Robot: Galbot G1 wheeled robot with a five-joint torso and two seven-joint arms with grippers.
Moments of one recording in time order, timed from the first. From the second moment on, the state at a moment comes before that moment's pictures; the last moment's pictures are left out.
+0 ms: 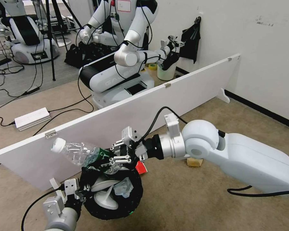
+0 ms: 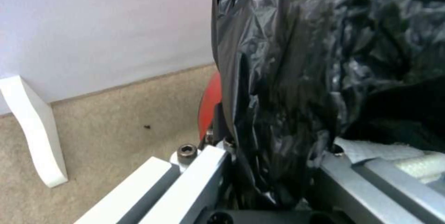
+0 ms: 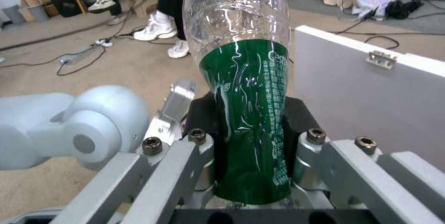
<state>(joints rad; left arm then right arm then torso) 1.78 -1.47 -0.66 -2.32 -0.42 0.54 -0.12 -0.15 0.81 -0.60 2.07 1.14 -0.40 -0.53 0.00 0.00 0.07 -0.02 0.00</state>
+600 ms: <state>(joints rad) 1.73 -1.45 -0.68 -2.31 -0.50 0.56 -0.21 -0.19 0.80 -0.61 2.03 1.10 -0.40 -0.54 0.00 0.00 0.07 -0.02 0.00</state>
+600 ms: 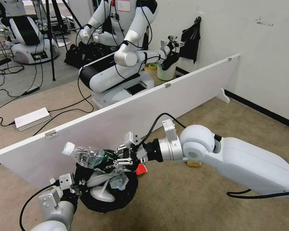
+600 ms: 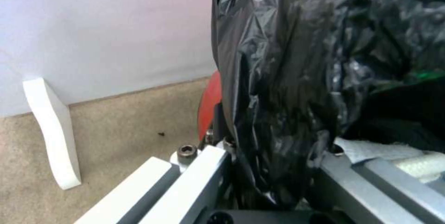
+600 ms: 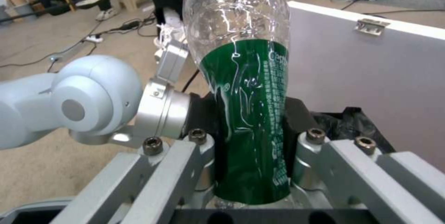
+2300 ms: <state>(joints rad) 1.75 -1.46 -0.70 -2.38 -0.57 0.58 -0.22 -0.23 0.86 -0.68 1.90 1.01 -0.40 -0.57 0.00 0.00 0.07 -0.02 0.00</state>
